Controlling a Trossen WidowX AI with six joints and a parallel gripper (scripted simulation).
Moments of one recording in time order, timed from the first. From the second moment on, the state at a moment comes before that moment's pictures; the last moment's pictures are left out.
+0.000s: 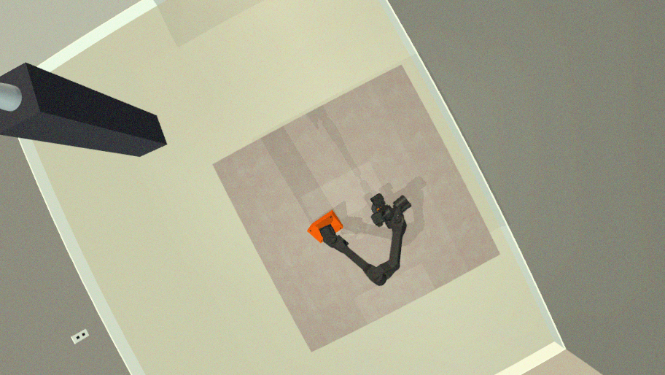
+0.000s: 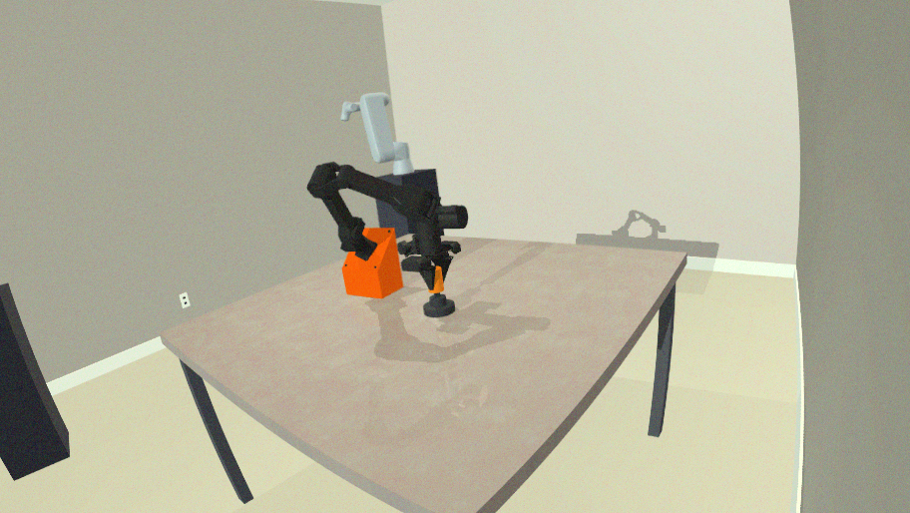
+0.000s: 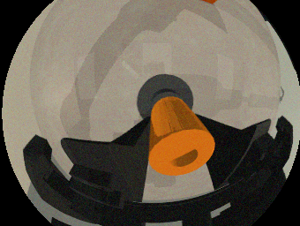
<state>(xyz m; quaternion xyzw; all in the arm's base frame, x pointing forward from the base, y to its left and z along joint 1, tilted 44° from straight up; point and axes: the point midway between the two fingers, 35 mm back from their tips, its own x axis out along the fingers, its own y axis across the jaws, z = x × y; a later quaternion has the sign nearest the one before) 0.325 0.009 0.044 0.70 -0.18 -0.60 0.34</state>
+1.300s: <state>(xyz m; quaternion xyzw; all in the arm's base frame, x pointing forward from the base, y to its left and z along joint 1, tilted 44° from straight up) 0.324 0.009 0.047 0.70 -0.59 -0.22 -0.35</state>
